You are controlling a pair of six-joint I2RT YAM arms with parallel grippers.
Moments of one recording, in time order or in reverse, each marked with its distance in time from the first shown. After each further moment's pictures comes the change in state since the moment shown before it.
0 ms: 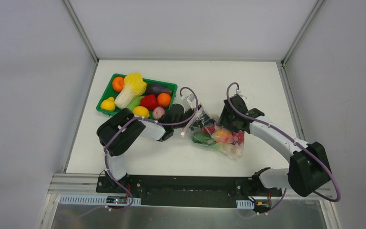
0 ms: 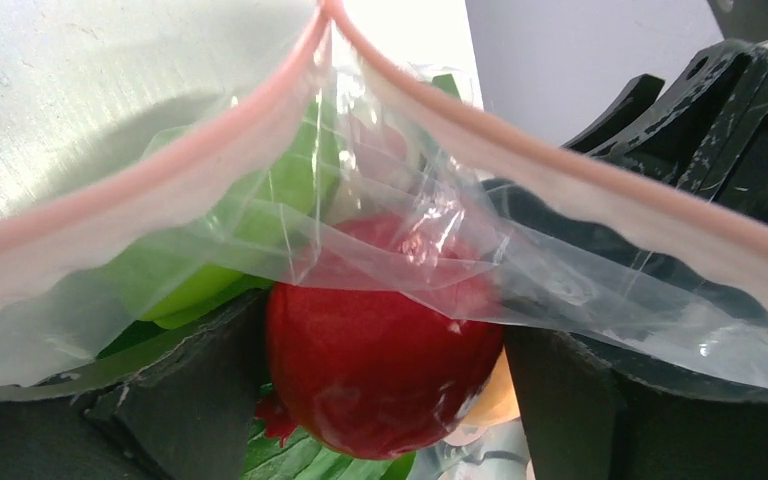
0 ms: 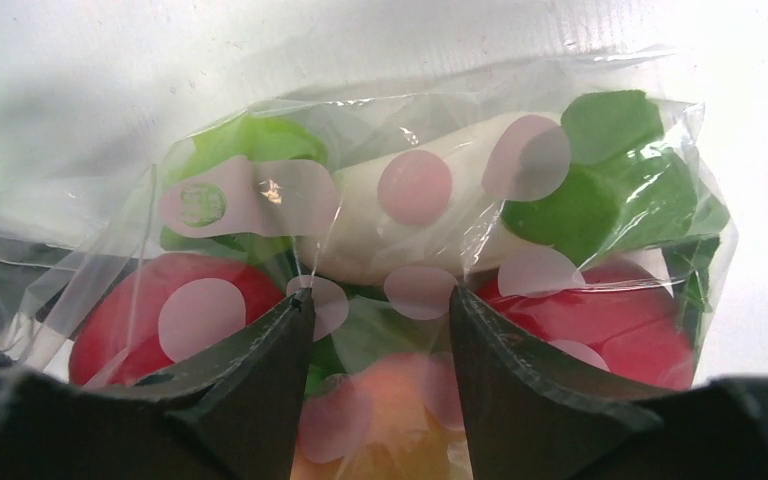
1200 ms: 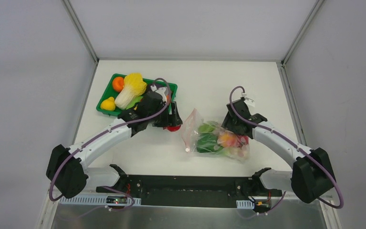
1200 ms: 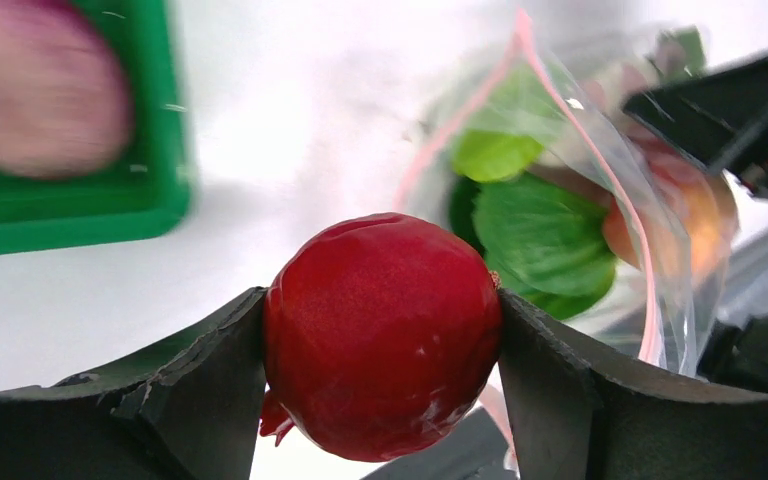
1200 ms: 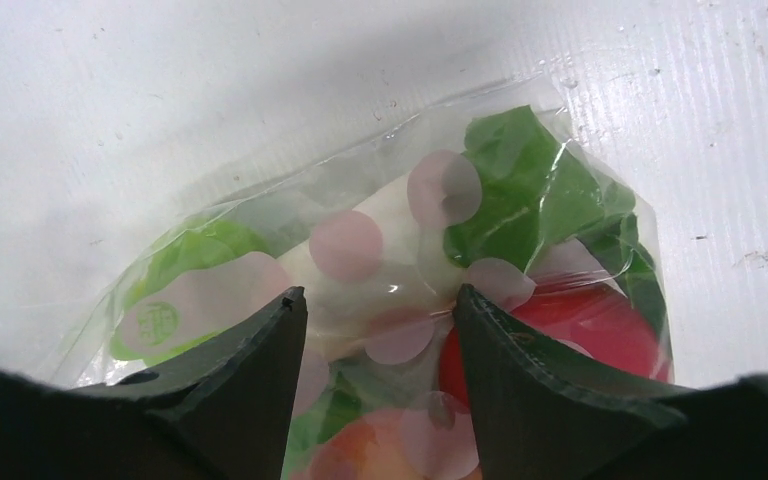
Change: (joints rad) left arm 0.097 -0.620 0.095 -1.172 -0.254 0.414; right arm -0.013 -0.059 -0.091 0.037 0.135 0.021
